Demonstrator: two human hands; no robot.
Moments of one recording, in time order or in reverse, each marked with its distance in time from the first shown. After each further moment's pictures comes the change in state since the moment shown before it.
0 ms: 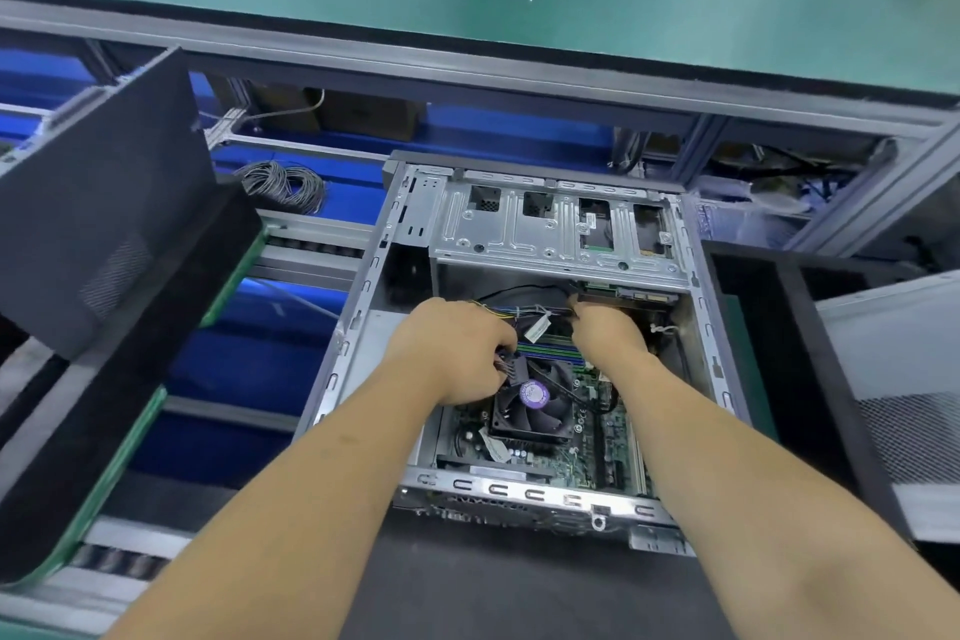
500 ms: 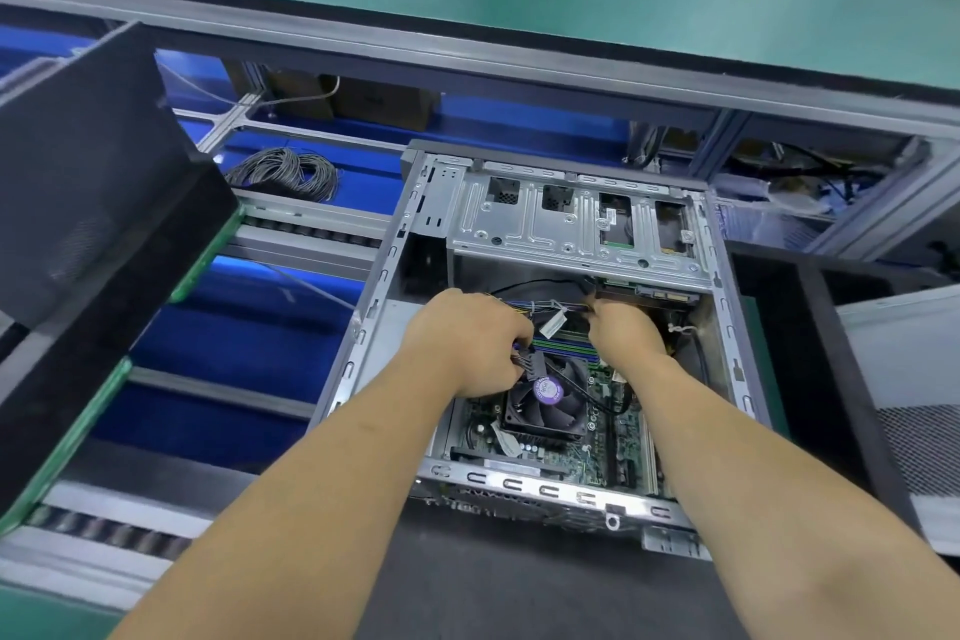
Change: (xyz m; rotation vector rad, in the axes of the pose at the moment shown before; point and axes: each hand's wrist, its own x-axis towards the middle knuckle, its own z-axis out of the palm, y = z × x) left_hand 0.000 -0.002 0.000 -0.001 -0.012 -0.007; right_hand 0.001 0.004 0.004 0.024 -0.007 -0.021
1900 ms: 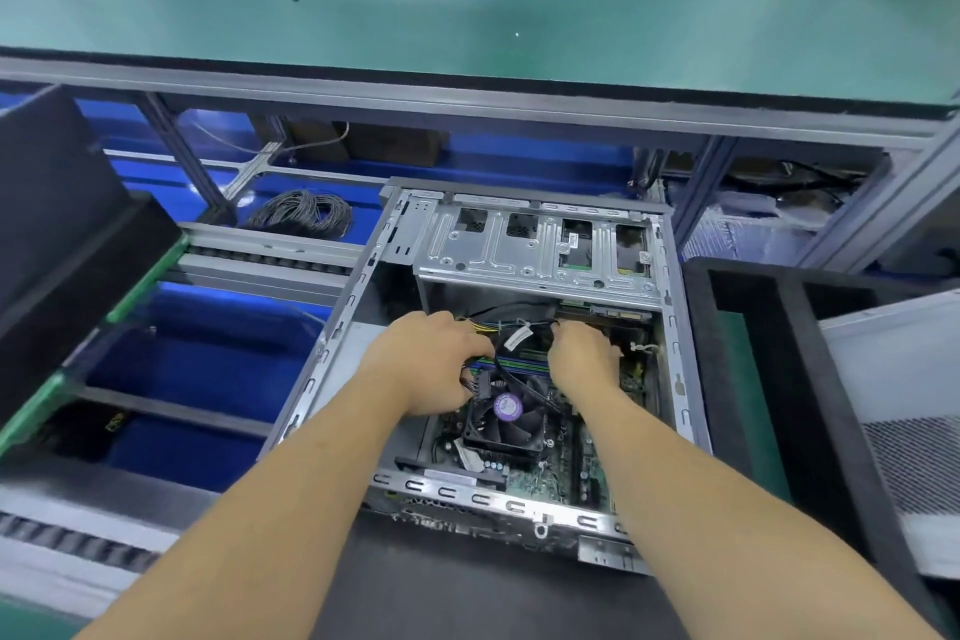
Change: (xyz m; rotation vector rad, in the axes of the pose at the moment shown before) left_hand -0.007 0.012 -0.015 0.096 -0.114 -0.047; right_hand -0.024 -0.010 0.003 0.148 0.101 0.063
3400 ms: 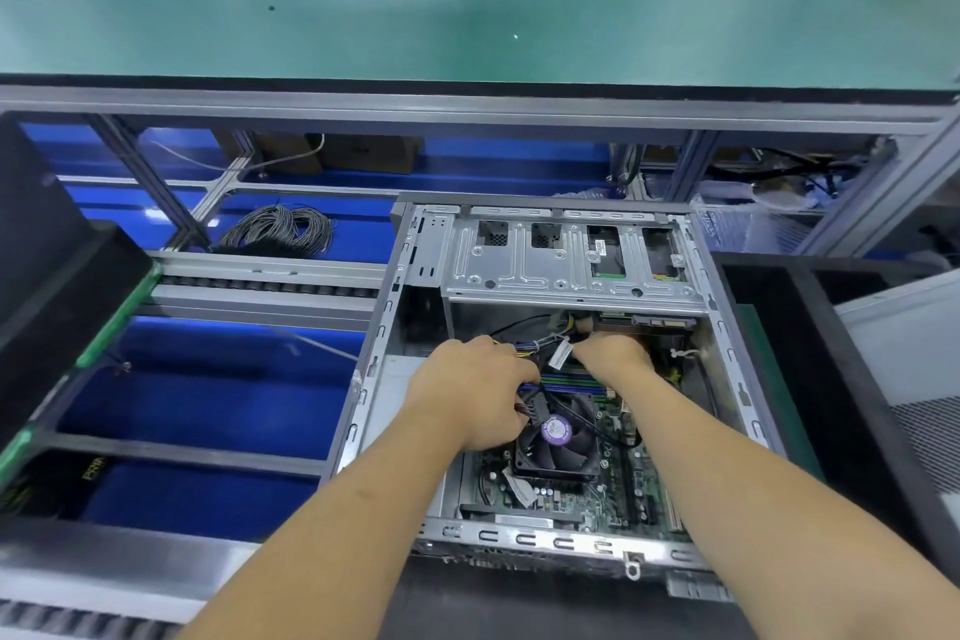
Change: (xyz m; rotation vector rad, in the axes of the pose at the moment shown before) left_hand 0.009 -0.009 0.012 -0.061 0.031 0.084; right_hand 0.034 -0.004 0.001 0.050 -0.258 0.237
